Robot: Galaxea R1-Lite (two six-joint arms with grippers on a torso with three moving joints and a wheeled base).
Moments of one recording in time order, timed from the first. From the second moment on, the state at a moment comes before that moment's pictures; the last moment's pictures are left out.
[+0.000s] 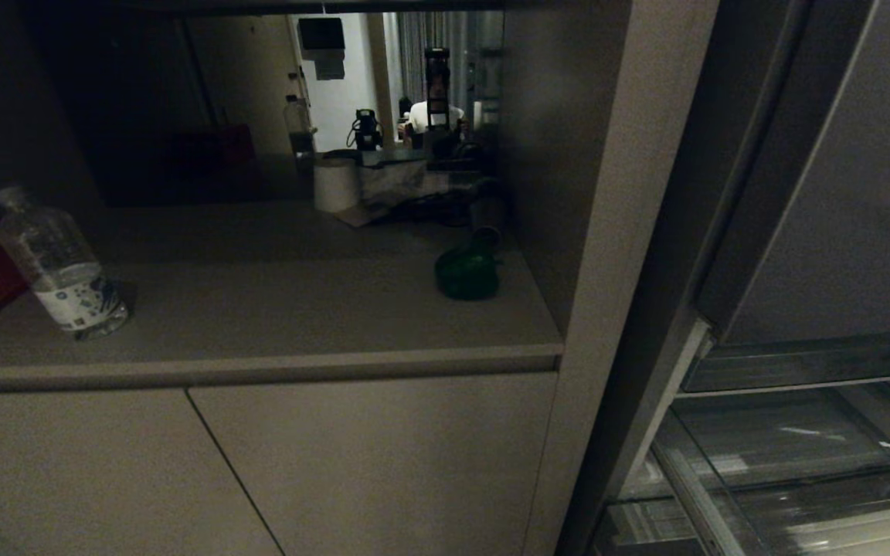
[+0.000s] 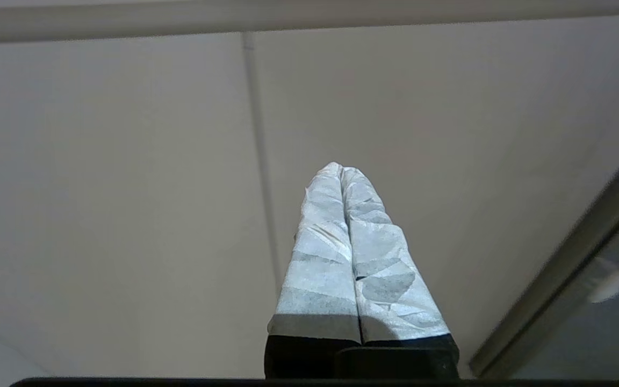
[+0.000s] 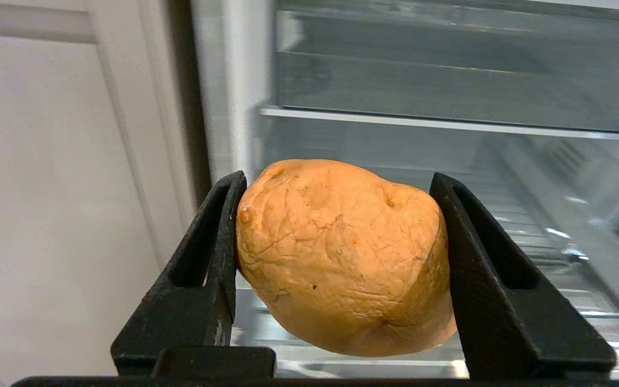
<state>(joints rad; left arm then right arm) 0.00 0.00 0.00 0.00 0.00 0.00 0.00 0.00 0.00 -0.08 0.02 -0.07</state>
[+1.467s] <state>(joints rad) 0.00 0.00 0.00 0.00 0.00 0.00 0.11 0.84 -0.61 -0.07 0.63 -0.11</state>
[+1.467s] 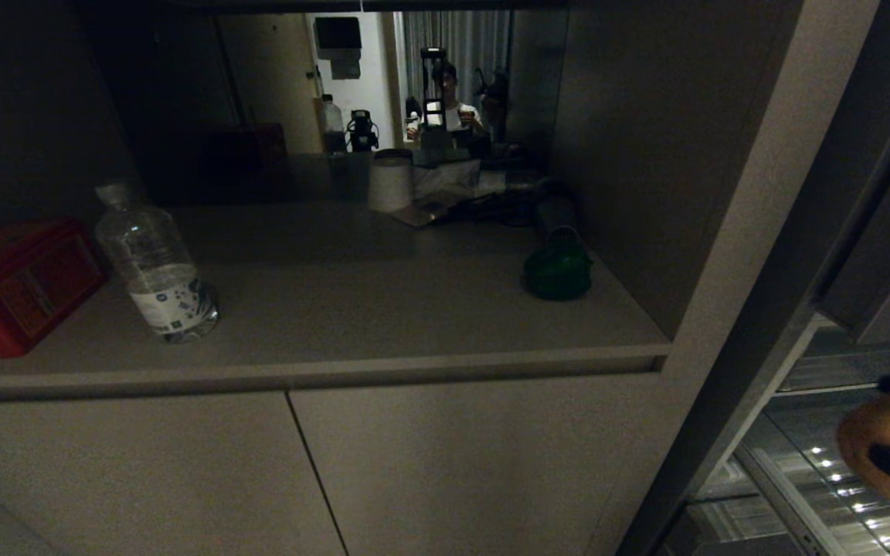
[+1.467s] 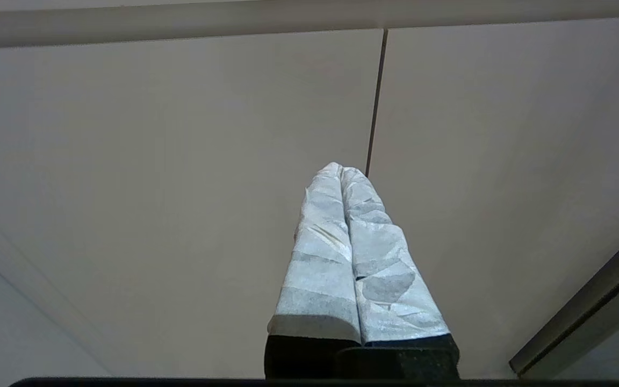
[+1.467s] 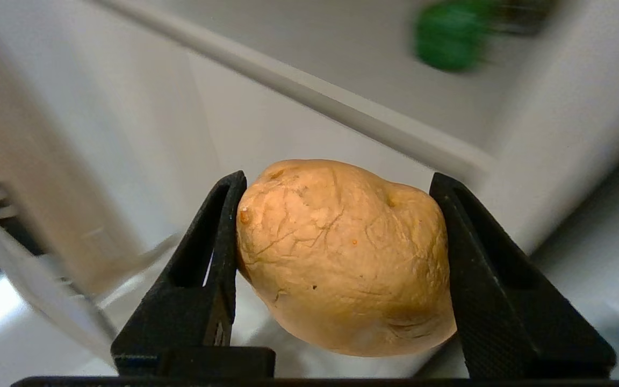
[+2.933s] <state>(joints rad) 0.00 0.00 0.00 0.00 0.00 0.00 0.74 1.90 -1.26 -0.53 -0.35 -0.10</state>
